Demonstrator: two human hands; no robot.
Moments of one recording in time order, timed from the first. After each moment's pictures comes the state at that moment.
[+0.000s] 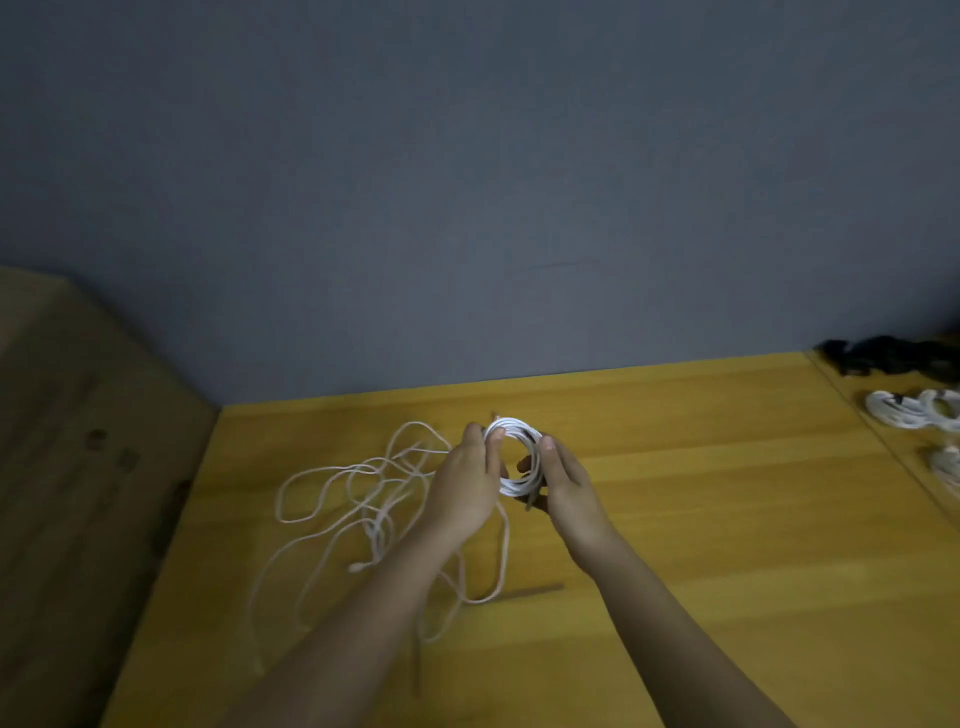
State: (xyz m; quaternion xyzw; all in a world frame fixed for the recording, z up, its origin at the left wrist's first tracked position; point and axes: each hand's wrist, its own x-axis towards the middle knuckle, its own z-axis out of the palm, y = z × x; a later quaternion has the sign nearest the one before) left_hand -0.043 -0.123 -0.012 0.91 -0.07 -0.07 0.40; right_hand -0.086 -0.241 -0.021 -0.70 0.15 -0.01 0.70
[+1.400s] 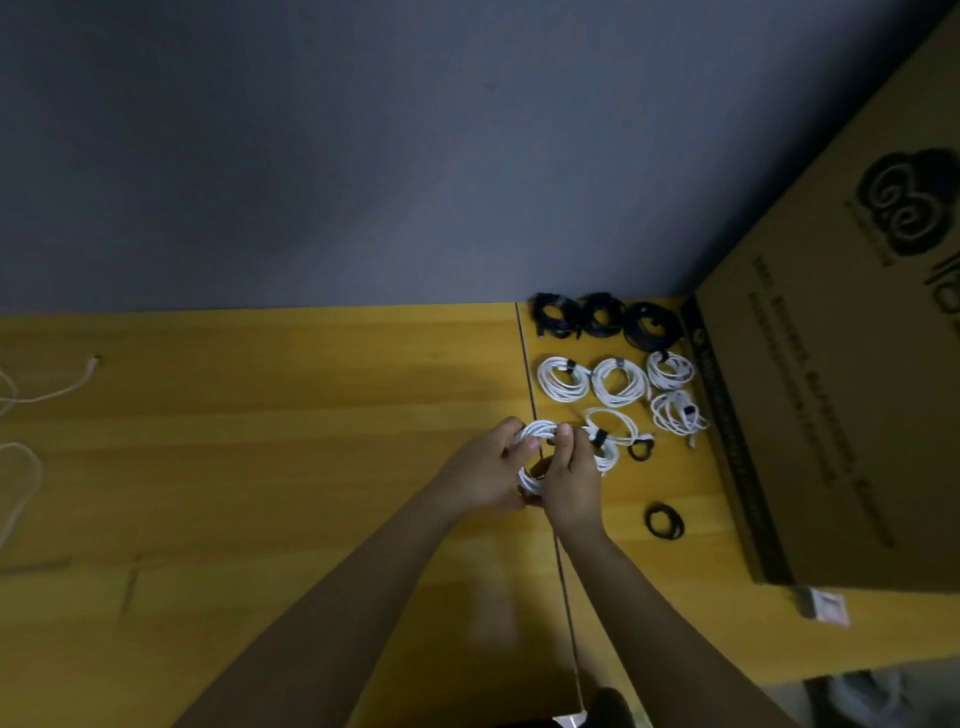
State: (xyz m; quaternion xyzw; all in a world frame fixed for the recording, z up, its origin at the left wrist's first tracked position) left_hand -0.096 -0.747 -0.052 0.81 -0.11 -0.33 0.47; right_hand -0.141 -0.862 -0.093 -0.80 0.28 -0.06 0.53
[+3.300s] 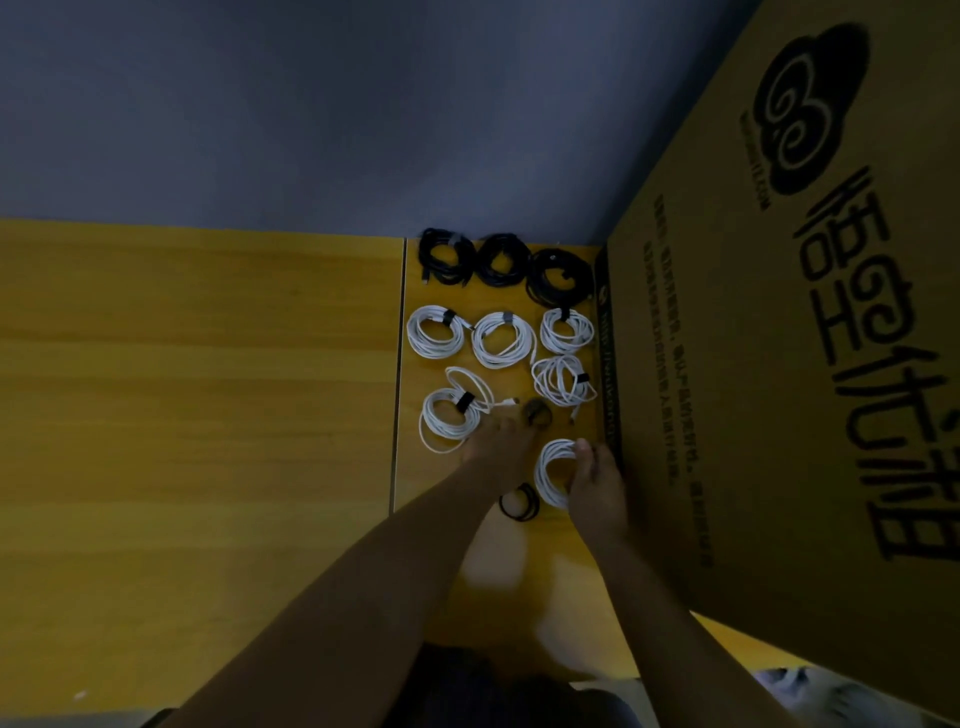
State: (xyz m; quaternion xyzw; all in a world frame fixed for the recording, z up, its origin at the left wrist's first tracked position) left_hand -0.109 -1.012 -0.195 0.91 -0.27 -0.30 0.03; right_hand -0.191 -1.124 -0.165 -0.84 0.31 0.06 0.44
